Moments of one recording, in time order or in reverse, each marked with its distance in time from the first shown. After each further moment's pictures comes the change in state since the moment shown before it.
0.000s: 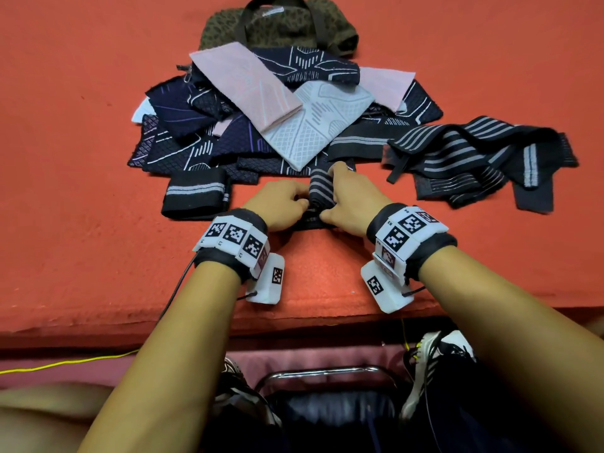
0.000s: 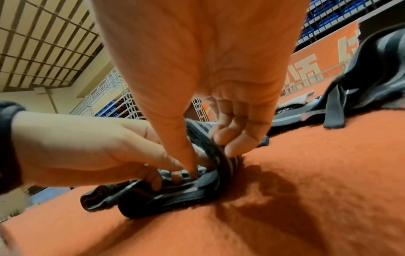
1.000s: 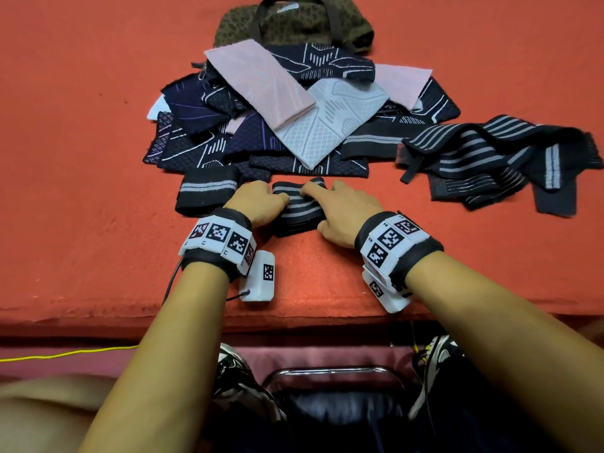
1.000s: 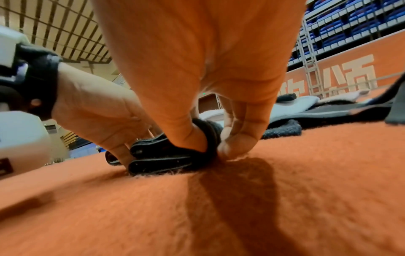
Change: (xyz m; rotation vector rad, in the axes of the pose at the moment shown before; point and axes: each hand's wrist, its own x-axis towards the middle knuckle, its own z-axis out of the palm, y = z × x) left_hand -0.015 -0.027 -0.021 -0.131 0.098 -0.509; right_hand 0.000 -0.021 0.017 -0.214 -0.113 -0.089
